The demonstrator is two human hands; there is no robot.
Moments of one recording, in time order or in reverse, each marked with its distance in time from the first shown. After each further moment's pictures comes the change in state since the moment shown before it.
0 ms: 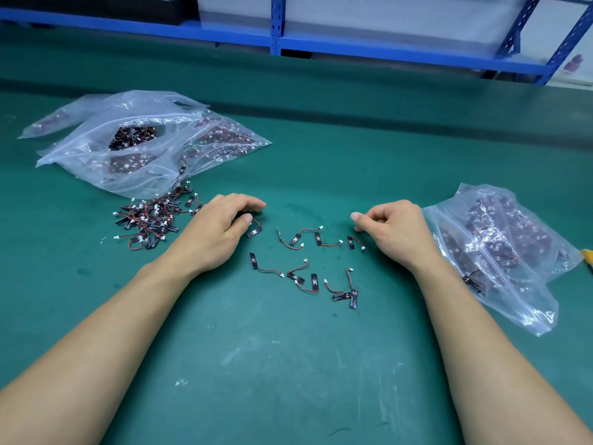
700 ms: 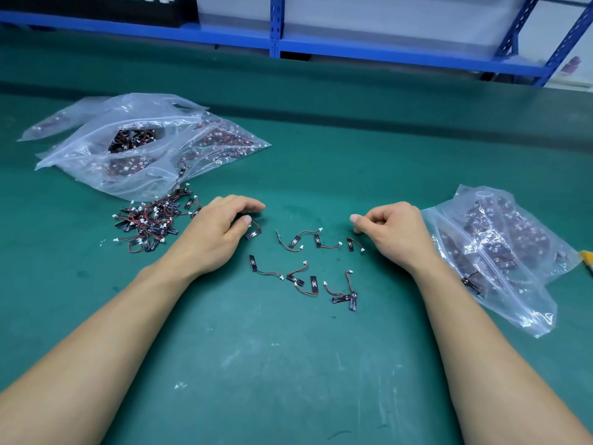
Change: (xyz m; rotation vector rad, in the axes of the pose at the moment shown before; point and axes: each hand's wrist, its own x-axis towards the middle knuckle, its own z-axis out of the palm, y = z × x) left_hand 0.001 0.001 0.000 0.029 0.006 0.008; right_hand 0.001 0.000 0.001 0.003 0.006 -0.010
